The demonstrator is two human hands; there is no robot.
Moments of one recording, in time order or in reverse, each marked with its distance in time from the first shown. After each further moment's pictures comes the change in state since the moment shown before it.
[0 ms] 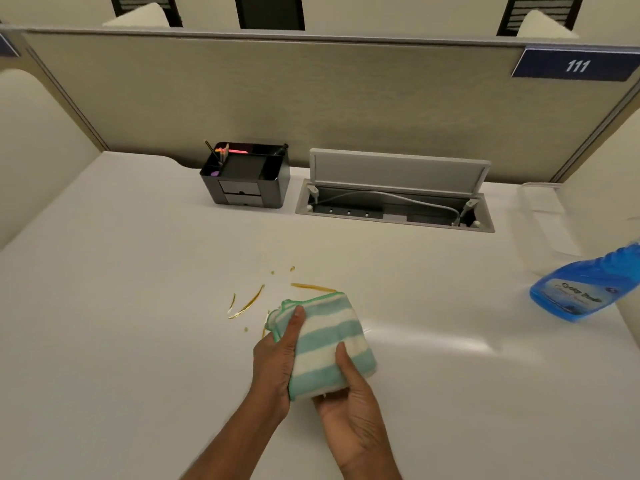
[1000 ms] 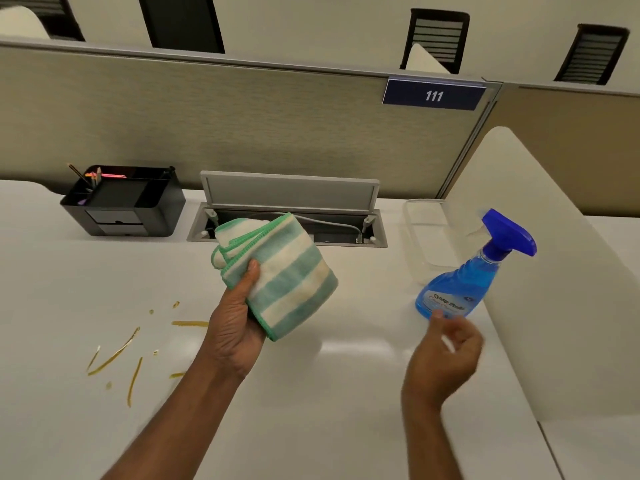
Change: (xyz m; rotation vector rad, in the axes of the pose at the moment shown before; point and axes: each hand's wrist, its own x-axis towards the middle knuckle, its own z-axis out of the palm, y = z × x) left_hand 0.001 0.038 0.178 -0.472 -0.532 0.098; right_hand 0.015 -0.276 -0.067 -0.584 0.837 -1.262
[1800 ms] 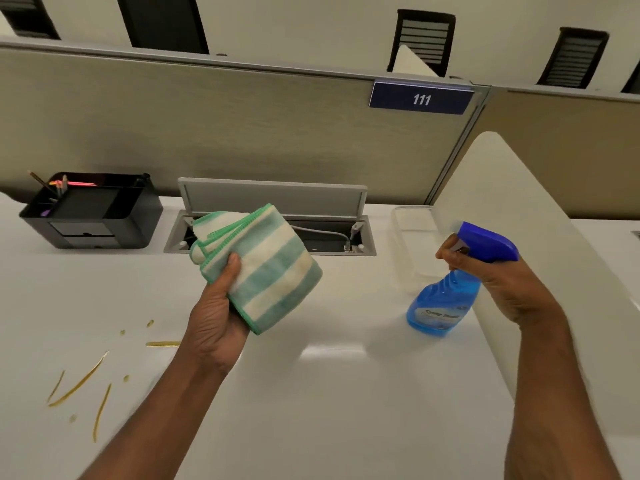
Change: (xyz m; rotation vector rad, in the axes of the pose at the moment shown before) left_hand 0.038 0.008 0.015 -0.006 0.005 0.025; right_hand 0.185 -0.089 0.031 -0.145 -1.110 -0.098
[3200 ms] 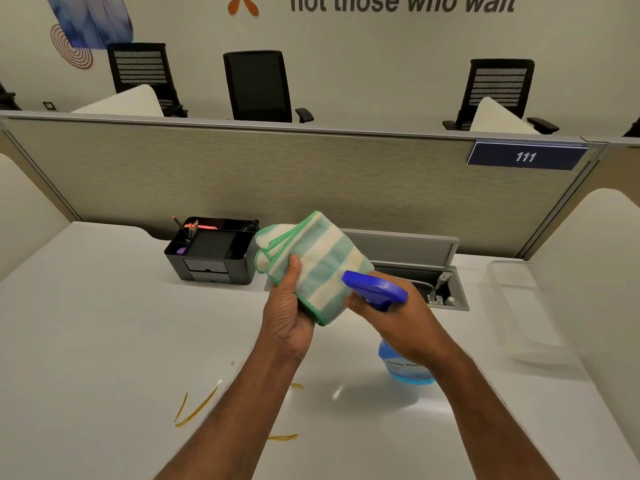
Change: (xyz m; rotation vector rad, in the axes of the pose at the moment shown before) left_hand 0.033 0.095 0.002 -0.082 0.069 0.139; right_hand 0.004 -0.084 0.274 -0.032 -0.287 -0.161
